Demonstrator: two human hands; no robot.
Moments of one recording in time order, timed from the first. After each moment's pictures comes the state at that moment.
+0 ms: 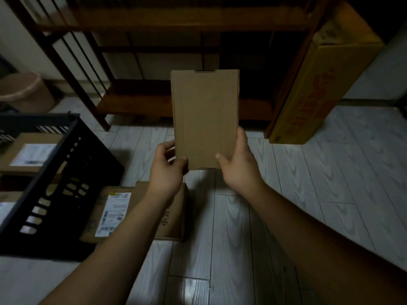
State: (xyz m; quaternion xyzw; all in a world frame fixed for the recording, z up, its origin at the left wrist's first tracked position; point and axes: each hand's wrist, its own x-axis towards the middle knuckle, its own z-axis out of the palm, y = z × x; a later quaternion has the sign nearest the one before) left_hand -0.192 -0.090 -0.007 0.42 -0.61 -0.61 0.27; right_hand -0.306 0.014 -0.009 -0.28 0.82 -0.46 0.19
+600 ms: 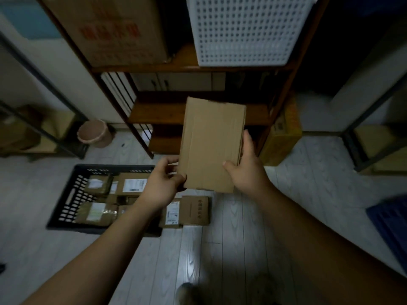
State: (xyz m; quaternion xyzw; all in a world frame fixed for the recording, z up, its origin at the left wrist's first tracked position) left_hand -0.078 -0.078 0.494 0.42 -0.67 -0.60 0.12; right_hand -0.225 0.046 0.484 -0.23 0.80 -0.48 0.27
